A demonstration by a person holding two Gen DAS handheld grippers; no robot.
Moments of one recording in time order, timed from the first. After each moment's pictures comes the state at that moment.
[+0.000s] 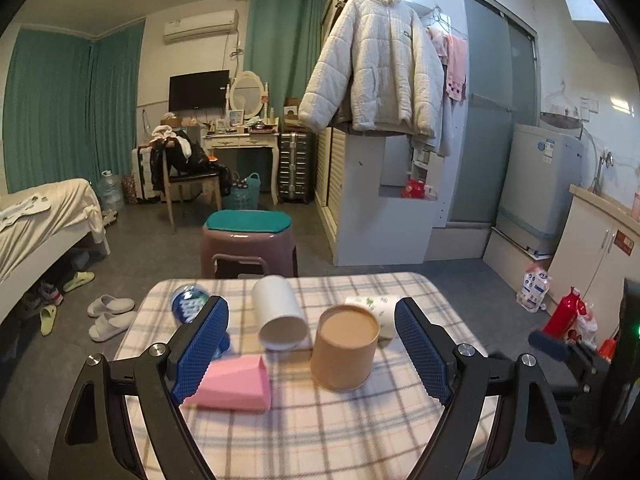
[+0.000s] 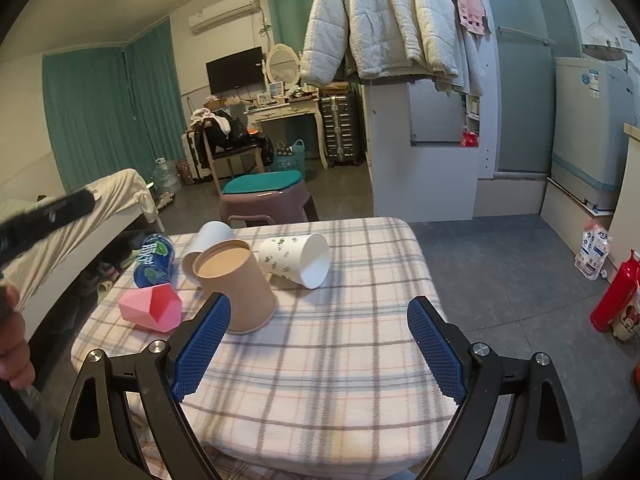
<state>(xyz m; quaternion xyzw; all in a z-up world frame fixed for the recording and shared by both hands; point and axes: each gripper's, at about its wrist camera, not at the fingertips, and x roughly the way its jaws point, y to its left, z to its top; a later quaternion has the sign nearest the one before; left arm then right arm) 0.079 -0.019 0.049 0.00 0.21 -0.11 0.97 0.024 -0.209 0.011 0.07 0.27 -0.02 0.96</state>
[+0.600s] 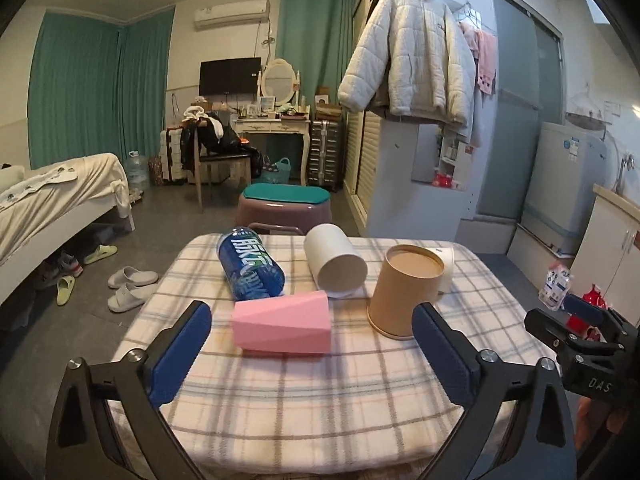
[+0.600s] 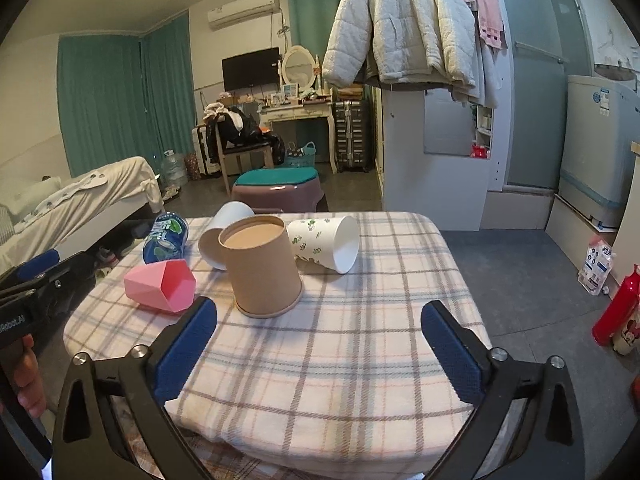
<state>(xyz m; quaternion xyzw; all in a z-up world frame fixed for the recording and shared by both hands) 0.057 0.034 -0.011 -0.02 0.23 -0.07 0.97 0.023 -0.167 -0.016 0.04 0.25 -0.01 0.97</state>
